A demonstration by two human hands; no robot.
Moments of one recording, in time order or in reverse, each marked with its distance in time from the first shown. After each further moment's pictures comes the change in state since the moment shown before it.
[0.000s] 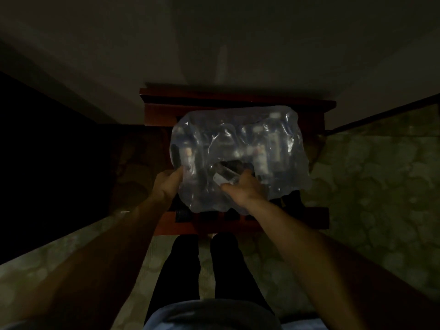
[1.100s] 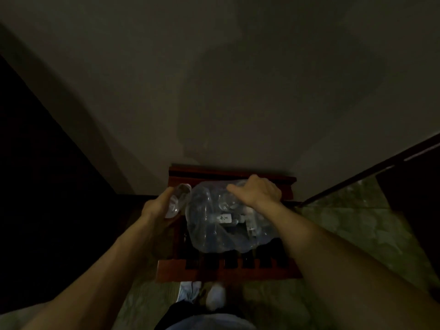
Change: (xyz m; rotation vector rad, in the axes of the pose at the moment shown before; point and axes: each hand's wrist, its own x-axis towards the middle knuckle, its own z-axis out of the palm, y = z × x) left_hand -0.139 0.092 -0.109 -0.365 -0.038 0.058; right_hand -0.171 -0.109 -0.095 -0.418 0.448 -0.176
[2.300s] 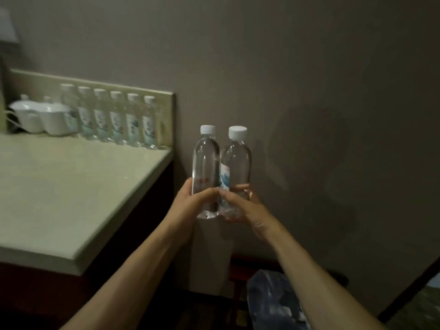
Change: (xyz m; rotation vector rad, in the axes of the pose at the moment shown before) left_hand -0.313 0.119 -0.203 -0.113 -0.340 1.048; right_hand -0.292 -0.172 -0.086 1.274 -0.161 -0.863
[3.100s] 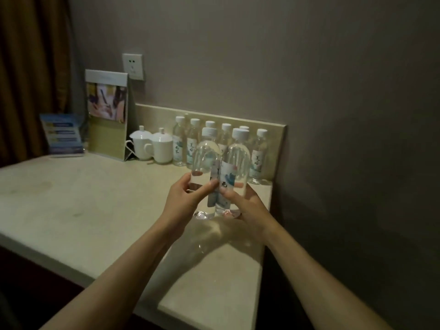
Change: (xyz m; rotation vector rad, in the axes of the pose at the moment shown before) left_hand 0.063 0.107 -0.295 0.292 0.255 0.187; right_hand 0.151 -0.007 0.297 -0.023 -0.280 -0.103
